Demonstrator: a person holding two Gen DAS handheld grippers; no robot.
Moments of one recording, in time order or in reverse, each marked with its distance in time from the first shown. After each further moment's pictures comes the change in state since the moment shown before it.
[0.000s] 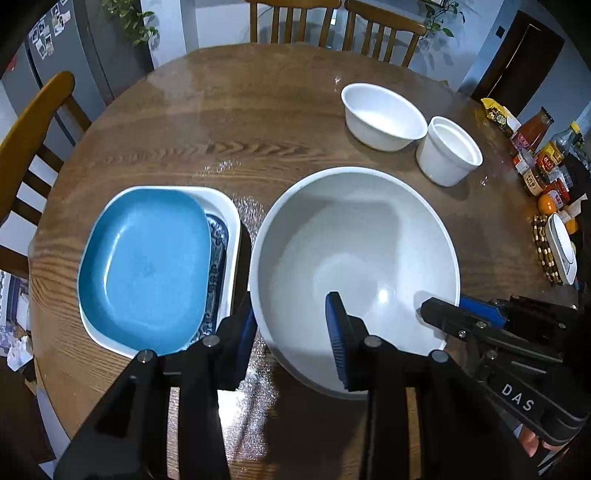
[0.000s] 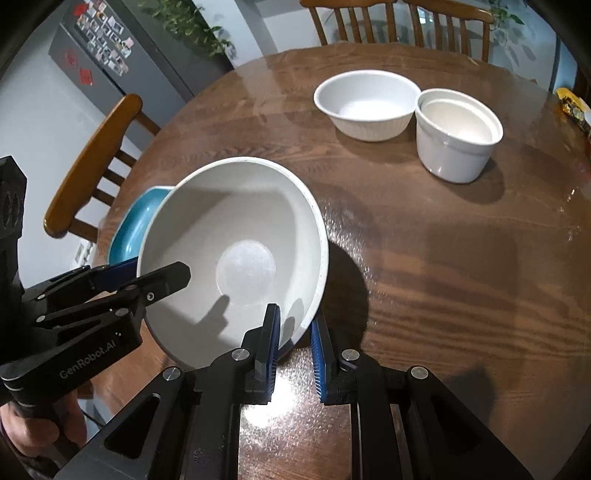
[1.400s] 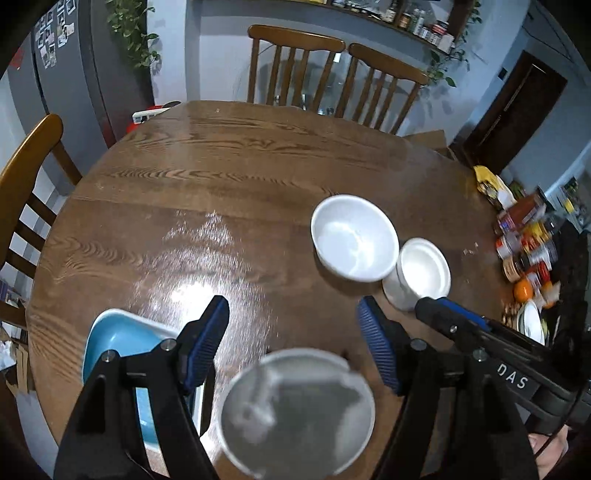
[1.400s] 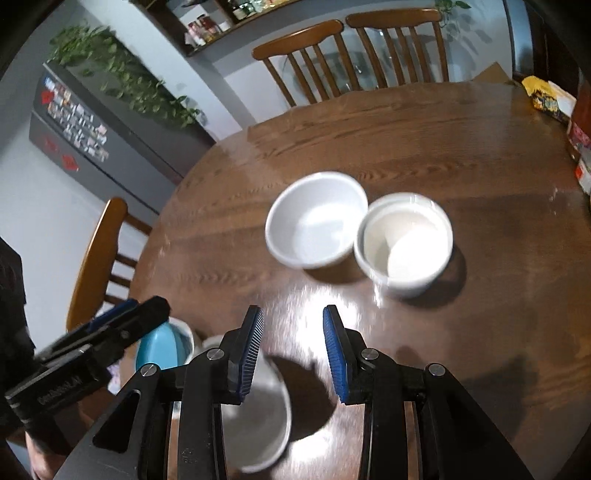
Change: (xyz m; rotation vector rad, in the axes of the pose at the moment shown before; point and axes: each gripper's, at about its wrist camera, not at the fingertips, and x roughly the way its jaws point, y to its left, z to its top) left arm -0.027 -0.022 0.116 -0.087 -0.124 -0.051; right arm -0.042 -0.055 0.102 0.193 -0.179 0.036
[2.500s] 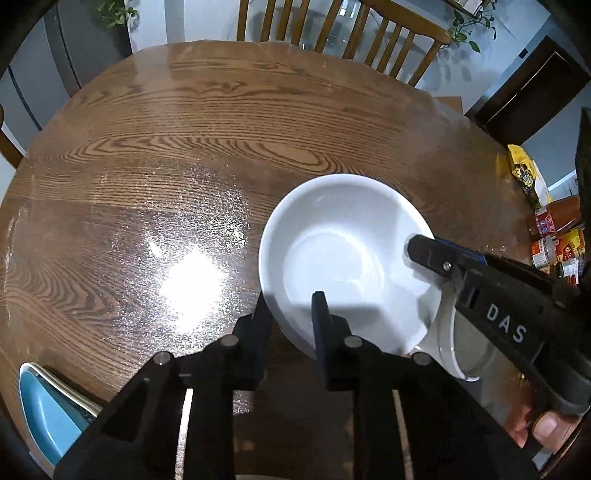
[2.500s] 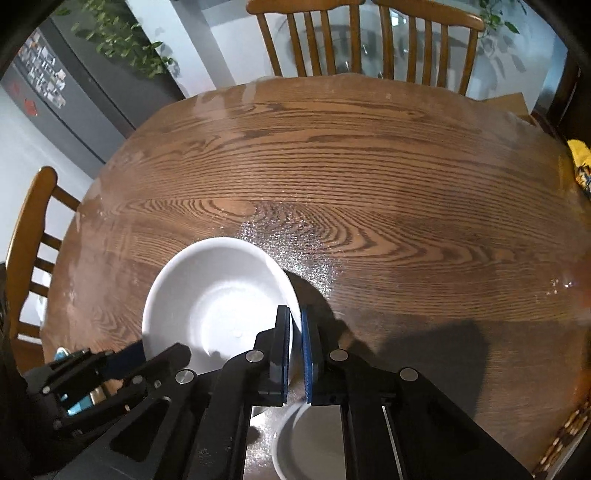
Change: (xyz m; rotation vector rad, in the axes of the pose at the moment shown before) left arm 0.125 -0.024 0.039 -0.016 0.183 -0.007; right arm 0.107 -0.021 0.084 -0.159 0.156 -0.164
